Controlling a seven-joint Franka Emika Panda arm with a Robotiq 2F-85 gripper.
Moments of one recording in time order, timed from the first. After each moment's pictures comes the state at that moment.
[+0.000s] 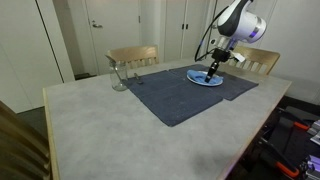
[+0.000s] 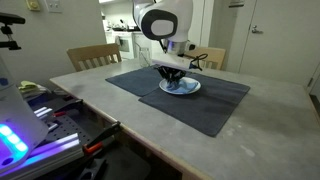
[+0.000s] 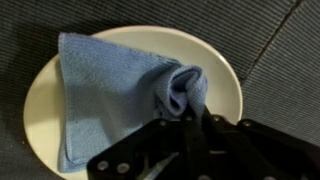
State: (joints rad) arm -0.73 0.46 0.44 -2.35 0.24 2.86 -0.95
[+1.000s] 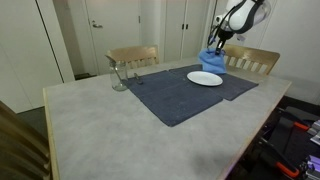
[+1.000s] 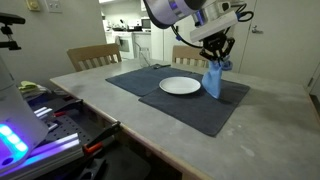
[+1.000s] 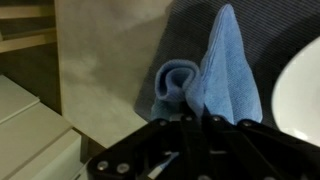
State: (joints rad) arm -0.13 0.42 -0.35 -2.16 -0.38 3.00 -0.44
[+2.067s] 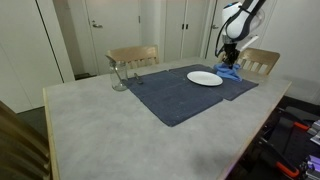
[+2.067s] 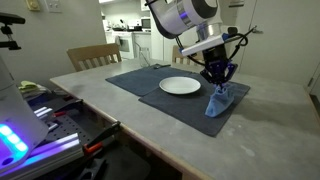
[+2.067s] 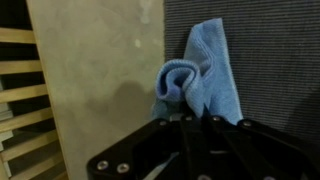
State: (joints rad) arm -0.13 0.53 -0.38 -2.07 -0.42 2.61 0.02
